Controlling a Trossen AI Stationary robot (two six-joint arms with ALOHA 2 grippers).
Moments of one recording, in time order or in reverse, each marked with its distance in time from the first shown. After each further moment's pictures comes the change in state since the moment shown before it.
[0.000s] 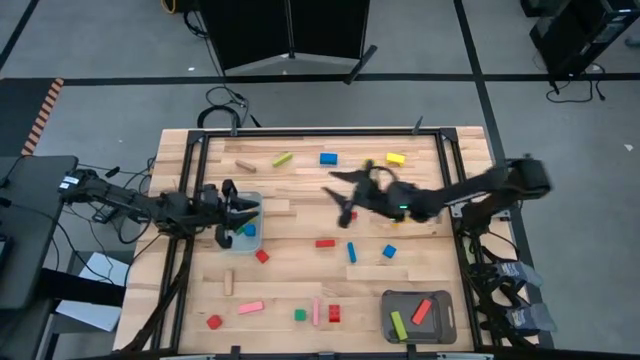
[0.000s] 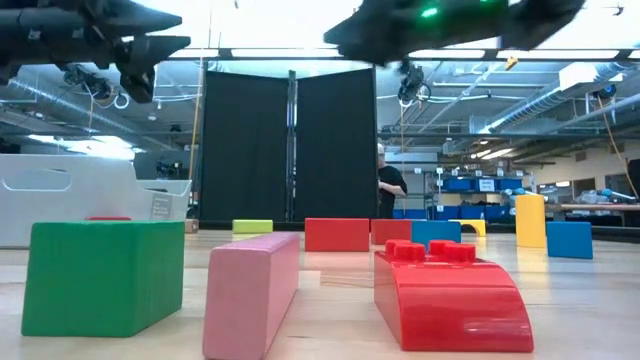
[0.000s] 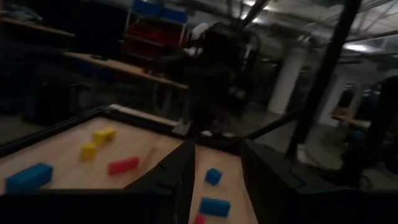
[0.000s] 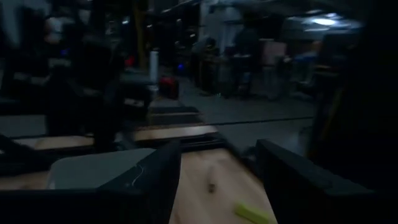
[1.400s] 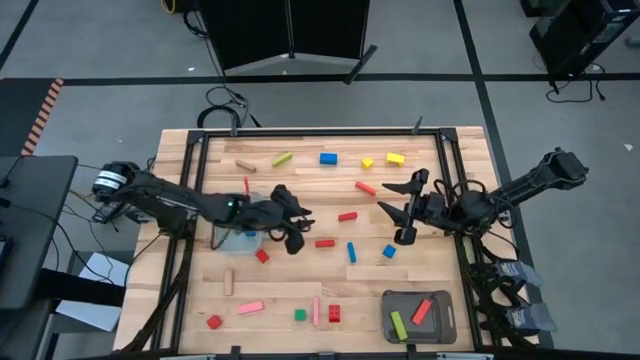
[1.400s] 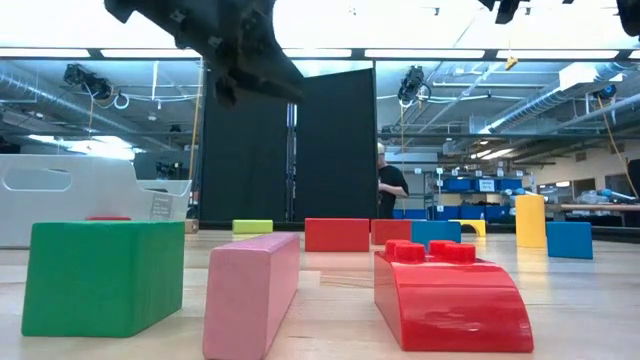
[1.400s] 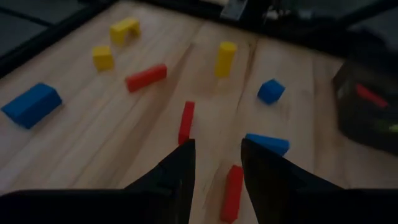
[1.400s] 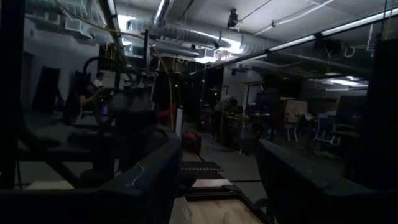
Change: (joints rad) left arm 0.084 0.893 0.728 -0.523 -0.009 -0.125; right arm 0.280 -0.534 -0.337 0.117 0.102 -0.208
